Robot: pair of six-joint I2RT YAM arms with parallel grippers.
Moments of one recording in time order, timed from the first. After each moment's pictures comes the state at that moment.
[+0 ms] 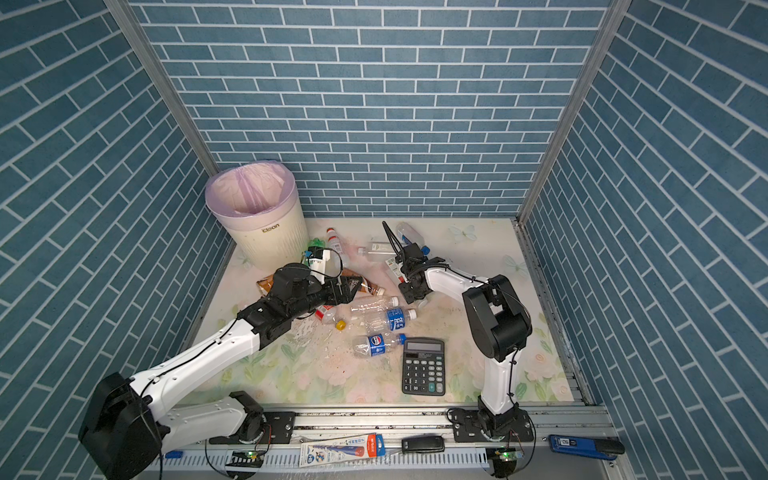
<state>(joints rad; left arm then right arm) -0.61 1.17 0.78 -0.04 0.12 -0.58 0.57 1.90 1.28 -0.57 0.03 -0.05</state>
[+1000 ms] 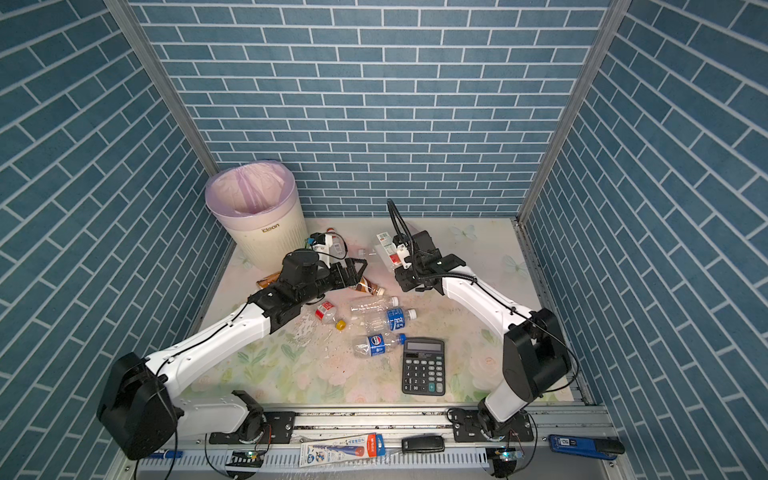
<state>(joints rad) -0.61 1.34 0.97 -0.03 0.07 -0.72 0.62 1.57 1.26 -0.55 -0.09 0.02</state>
